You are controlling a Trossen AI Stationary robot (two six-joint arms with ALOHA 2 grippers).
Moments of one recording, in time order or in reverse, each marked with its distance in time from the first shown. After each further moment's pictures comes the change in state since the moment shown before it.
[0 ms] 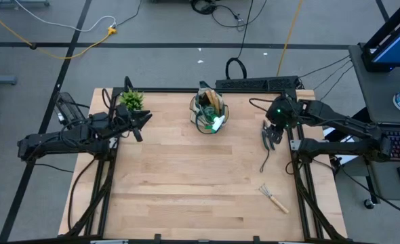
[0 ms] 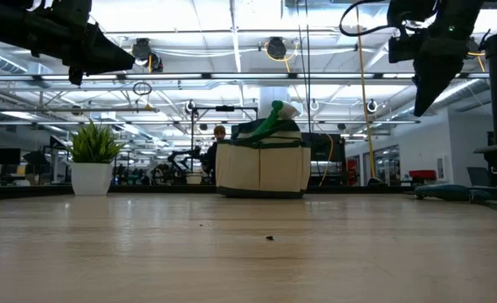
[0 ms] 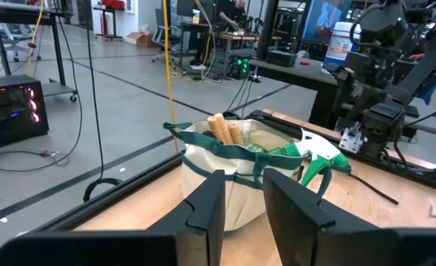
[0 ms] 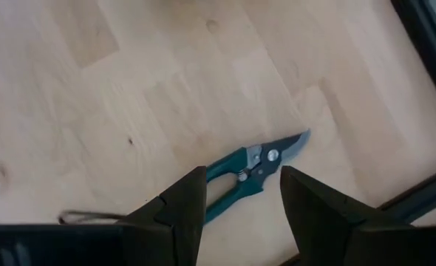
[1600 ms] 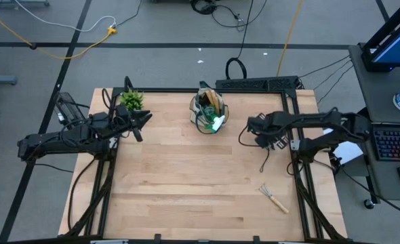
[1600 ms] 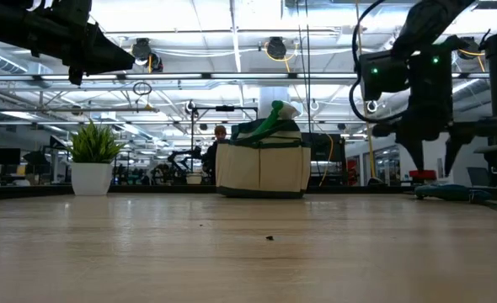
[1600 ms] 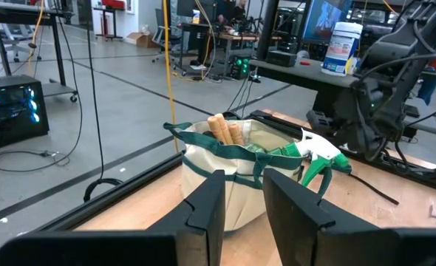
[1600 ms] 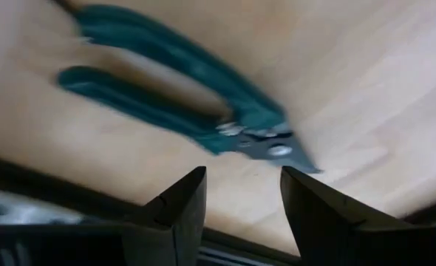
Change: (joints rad) left arm 0.000 0.000 0.000 0.000 -0.001 0.001; right arm 0.150 0.429 -0.165 0.073 0.312 -1.037
